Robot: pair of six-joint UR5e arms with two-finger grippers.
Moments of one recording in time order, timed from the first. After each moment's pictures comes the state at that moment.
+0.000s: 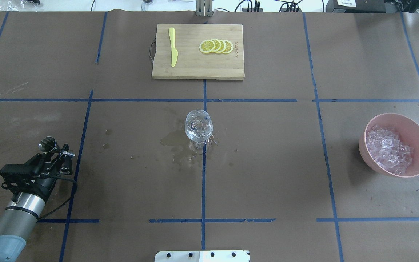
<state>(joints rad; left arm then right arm) -0.12 -1.44 -1.65 -2.62 -0.50 -1.31 1.30 -1.51 1.60 -1.40 2.33 -0.21</state>
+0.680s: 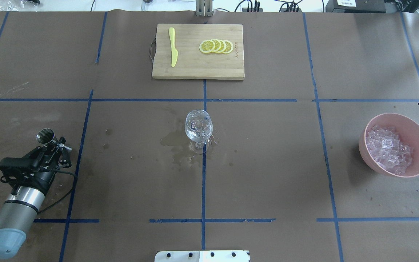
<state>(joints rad) -0.17 -1.46 -1.67 -2.63 -0.51 -1.25 1.30 -1.50 1.60 -1.40 2.33 -0.21</state>
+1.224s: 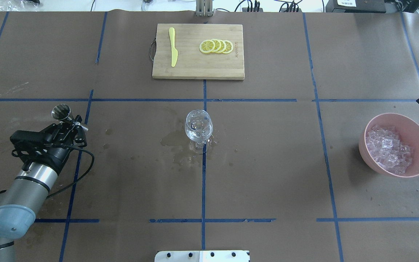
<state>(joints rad) -0.27 -1.56 -1.77 -2.63 -0.63 -1.05 1.30 -1.50 1.63 -1.40 2.33 -0.21</state>
